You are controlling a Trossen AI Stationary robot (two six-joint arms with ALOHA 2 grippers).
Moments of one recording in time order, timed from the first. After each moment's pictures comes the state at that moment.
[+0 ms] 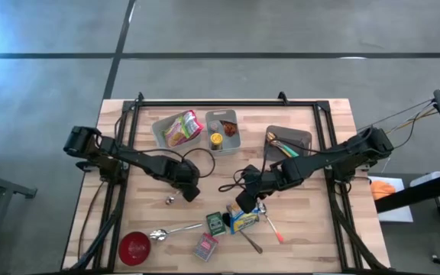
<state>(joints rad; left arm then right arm) -0.13 1.64 0.79 -0.47 -0.09 -0.87 0.29 1.61 1.22 -0.59 0.03 1.15</state>
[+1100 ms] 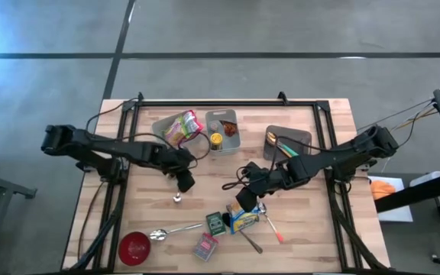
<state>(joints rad) -0.04 1.36 0.78 -0.52 -0.05 -0.58 0.30 1.56 1.22 -0.52 0.11 1.13</state>
